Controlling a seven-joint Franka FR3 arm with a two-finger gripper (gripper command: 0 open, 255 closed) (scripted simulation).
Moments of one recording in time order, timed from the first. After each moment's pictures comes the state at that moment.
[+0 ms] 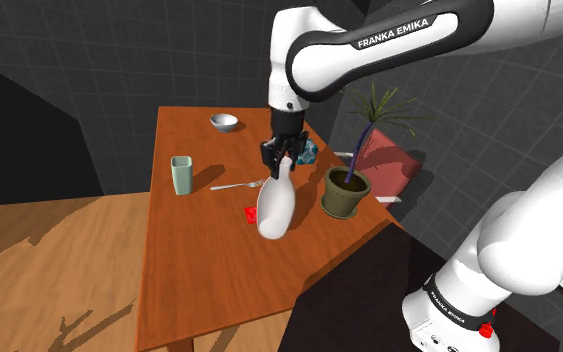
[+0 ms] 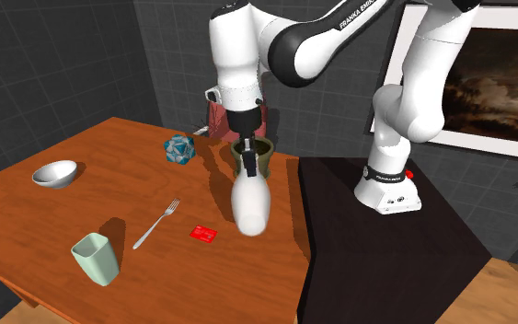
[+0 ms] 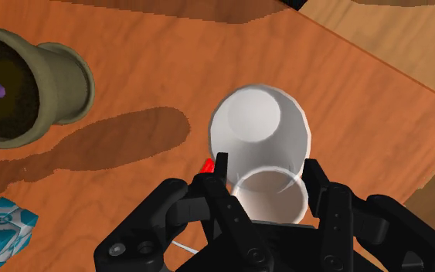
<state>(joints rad) 0.09 -0.13 0.31 -2.21 0.04 1.99 0.29</state>
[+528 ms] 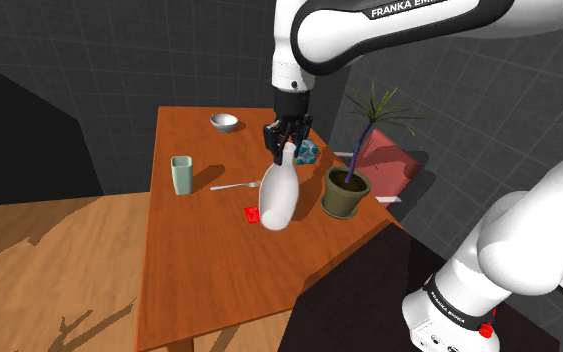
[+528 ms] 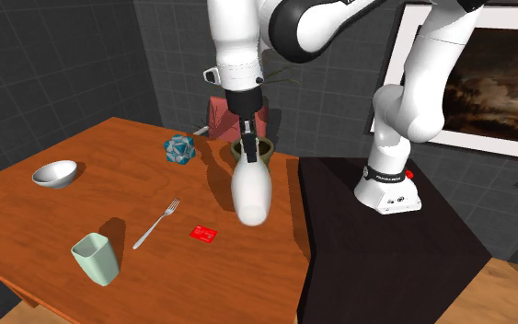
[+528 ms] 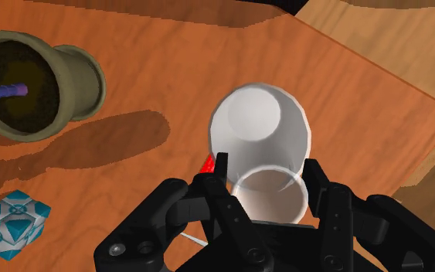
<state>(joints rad) 0.09 -0.16 0.30 -2.14 0.05 1.88 0.28</state>
